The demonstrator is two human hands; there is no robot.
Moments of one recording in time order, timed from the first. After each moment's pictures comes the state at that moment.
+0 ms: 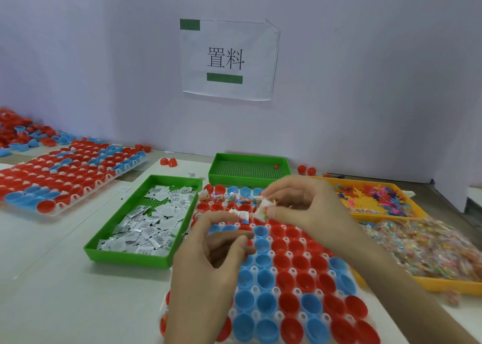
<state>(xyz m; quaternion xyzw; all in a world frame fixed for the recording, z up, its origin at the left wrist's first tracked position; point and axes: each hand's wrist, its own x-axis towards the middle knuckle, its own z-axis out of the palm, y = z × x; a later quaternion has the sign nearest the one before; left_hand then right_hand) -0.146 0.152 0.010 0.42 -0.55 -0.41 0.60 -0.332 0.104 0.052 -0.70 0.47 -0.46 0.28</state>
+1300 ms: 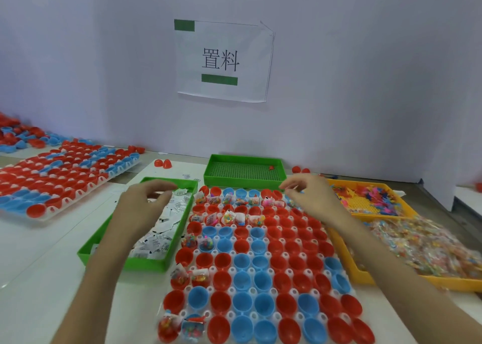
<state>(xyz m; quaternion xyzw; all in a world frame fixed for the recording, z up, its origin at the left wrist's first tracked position) -0.044 0.023 0.015 0.60 -0.66 -0.20 0.42 -0.382 0.014 0.014 -0.69 0.63 -0.35 0.09</state>
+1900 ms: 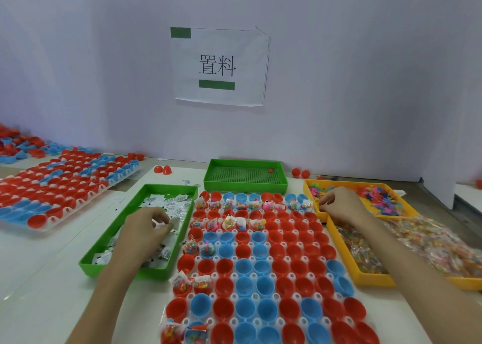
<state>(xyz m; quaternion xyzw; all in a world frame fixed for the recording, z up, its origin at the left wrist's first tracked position) -0.035 0.003 -0.032 0.65 -0.67 -0.14 0.34 -0.468 -0.014 -0.024 -0.59 0.78 -0.21 0.07</state>
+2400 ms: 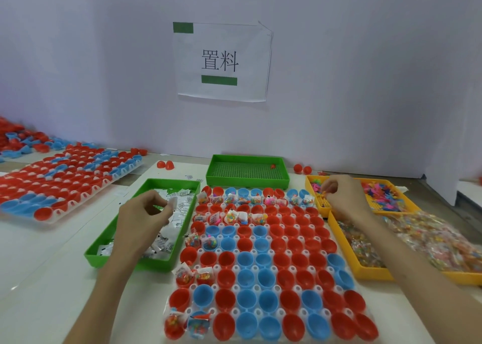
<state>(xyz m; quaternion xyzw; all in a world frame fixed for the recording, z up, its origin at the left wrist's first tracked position) -0.037 0.014 -0.024 0.58 -0.62 -0.17 0.50 -0.451 -0.001 -0.010 -0.58 0.74 -0.33 0.02</state>
